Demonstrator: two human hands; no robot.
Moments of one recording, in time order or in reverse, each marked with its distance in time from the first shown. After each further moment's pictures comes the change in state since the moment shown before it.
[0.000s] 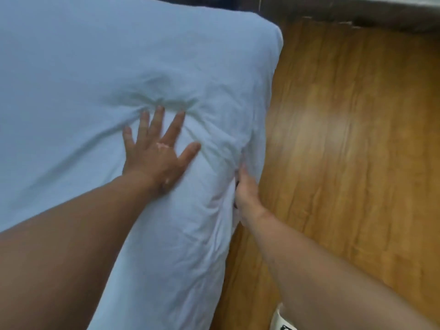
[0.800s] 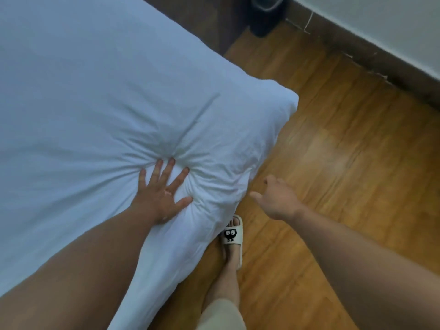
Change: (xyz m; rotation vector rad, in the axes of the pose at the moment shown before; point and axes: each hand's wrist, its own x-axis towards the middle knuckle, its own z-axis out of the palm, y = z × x) left_hand 0.032 0.003 -0.015 0.018 -0.366 -0.065; right_hand 0.037 -0.237 -0.109 -1.370 -0.353 -0.219
